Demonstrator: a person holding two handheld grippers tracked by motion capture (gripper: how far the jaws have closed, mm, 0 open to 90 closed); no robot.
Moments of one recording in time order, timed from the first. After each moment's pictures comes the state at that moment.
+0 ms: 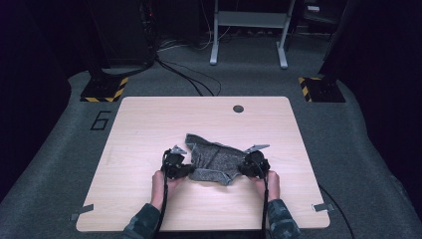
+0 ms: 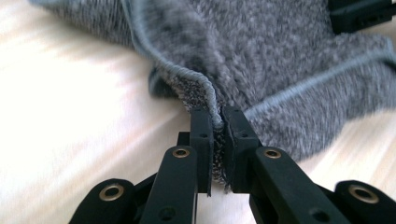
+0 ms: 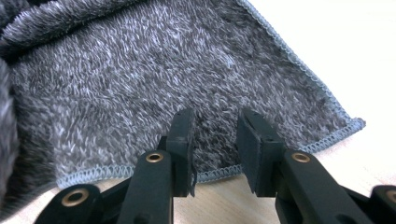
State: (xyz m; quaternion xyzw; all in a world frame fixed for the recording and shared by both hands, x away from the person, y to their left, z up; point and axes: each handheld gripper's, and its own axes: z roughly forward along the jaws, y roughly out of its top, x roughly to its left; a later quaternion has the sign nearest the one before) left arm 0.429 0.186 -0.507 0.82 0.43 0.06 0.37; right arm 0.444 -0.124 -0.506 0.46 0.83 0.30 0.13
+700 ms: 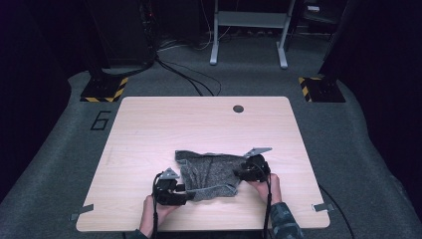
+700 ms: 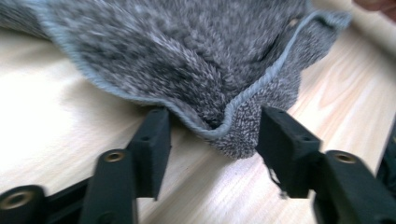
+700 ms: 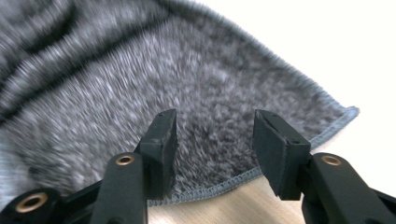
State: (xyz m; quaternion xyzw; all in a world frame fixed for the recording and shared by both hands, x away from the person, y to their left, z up) left arm 0.353 0.203 -0.502 0.81 0.41 0.02 0.41; right arm 0.432 -0.130 -0.503 0.41 0.83 0.36 0.09
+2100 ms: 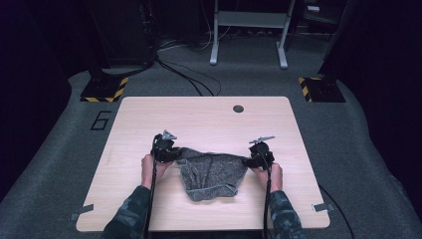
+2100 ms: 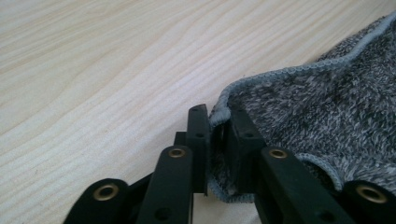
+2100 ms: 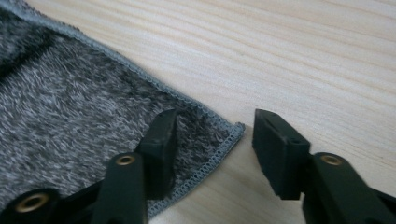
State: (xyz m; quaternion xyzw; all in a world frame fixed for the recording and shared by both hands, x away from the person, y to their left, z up) left arm 0.484 0.219 -0.494 0.83 0.41 0.15 0.34; right arm 0.474 -0.141 -0.504 0.50 0.81 0.29 0.13
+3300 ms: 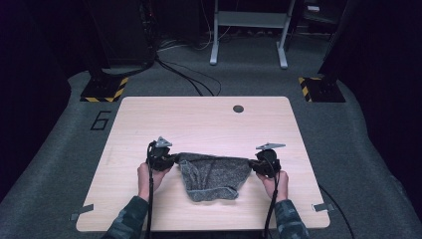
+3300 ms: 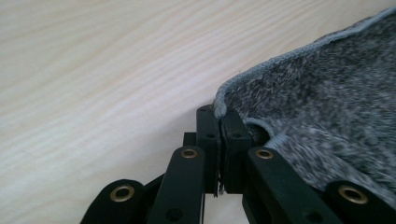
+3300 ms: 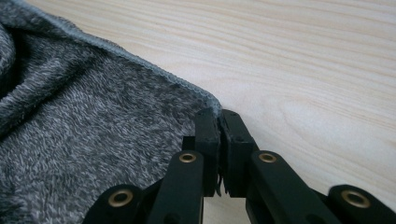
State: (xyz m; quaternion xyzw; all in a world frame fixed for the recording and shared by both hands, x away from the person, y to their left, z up) left arm 0.443 0.226 -0.483 0.81 0.43 0.12 0.38; right arm 0.432 -0.154 -0.484 0.50 0.79 0.34 0.14
